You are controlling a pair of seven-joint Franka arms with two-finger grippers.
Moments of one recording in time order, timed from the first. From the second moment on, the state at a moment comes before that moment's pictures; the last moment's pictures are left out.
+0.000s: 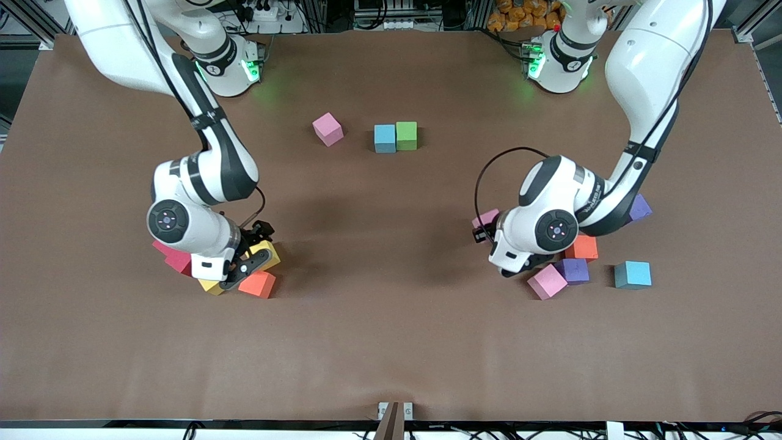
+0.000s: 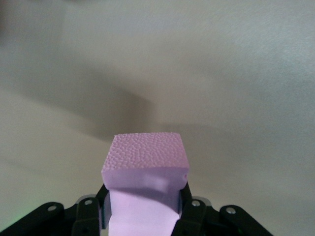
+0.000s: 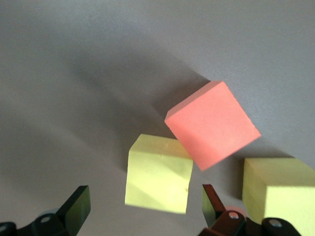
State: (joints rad) left arm 0.00 0.63 -0.52 -1.63 0.07 1.92 -0.99; right arm 0.24 0.53 0.03 -1.77 0.07 2.20 -0.44
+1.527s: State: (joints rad) left arm 0.02 0.32 -0.66 -2.11 -0.02 2.12 -1.92; right arm 0.24 0.58 0.02 -1.83 0.07 2.35 -0.45
